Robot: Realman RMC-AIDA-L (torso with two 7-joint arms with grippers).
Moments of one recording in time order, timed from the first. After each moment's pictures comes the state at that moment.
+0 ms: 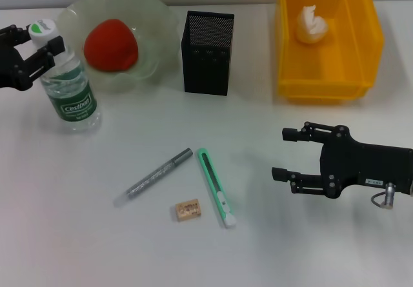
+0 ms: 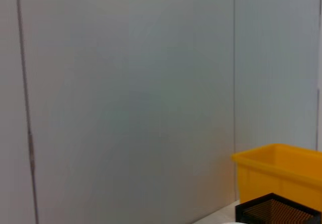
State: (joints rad) left arm -0.33 -2.06 0.65 0.79 1.67 1.39 -1.18; right arm 0.49 2.07 -0.55 -0.41 -2.09 -1.58 0.85
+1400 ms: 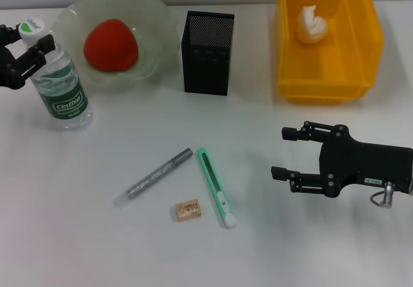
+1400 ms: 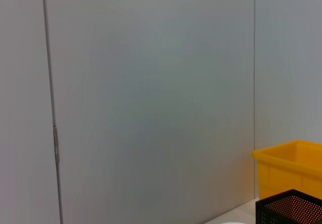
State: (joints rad) left arm -0.32 -2.06 0.63 0.79 1.66 1.36 -1.16; right arm 0.49 2.07 -0.55 -0.41 -2.09 -1.57 0.85
